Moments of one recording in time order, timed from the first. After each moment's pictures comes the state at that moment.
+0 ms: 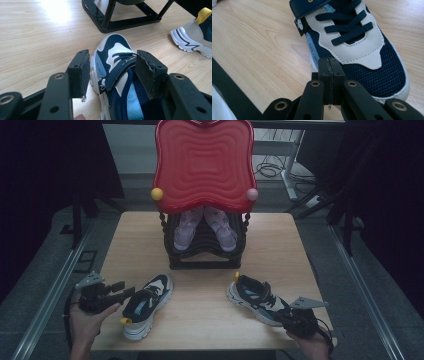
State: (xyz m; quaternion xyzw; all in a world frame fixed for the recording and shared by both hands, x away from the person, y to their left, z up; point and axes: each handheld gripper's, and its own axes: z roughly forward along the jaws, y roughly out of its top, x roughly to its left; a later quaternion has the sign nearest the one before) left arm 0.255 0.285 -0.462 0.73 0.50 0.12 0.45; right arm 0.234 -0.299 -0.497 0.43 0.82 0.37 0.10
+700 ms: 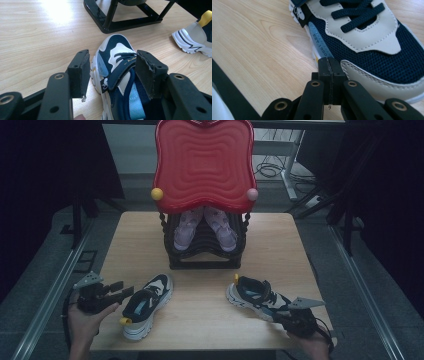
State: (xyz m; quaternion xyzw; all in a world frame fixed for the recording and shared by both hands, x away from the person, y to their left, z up) left arm 0.254 0.289 -0.462 0.73 0.51 0.12 0.45; right arm 0.241 -0.302 -0.506 0.42 0.83 0.36 0.09
